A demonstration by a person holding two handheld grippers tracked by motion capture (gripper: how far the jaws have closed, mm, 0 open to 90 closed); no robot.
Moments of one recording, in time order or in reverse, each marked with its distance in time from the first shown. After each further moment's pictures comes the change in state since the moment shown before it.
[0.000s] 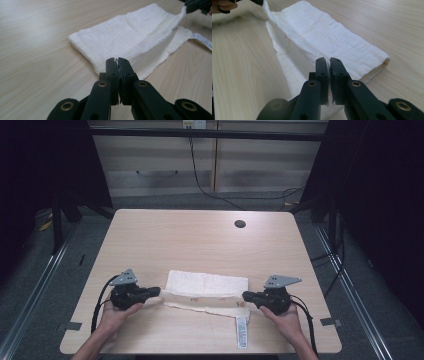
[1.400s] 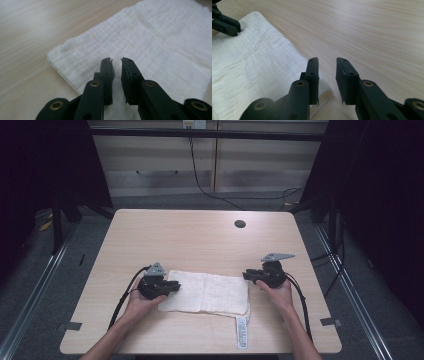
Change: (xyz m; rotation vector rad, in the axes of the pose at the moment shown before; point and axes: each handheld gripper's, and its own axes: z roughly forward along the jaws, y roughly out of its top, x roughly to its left) left arm 0.002 0.021 0.074 0.102 0.030 0.052; right arm -0.070 0.025 0.044 0.041 -0.096 0.122
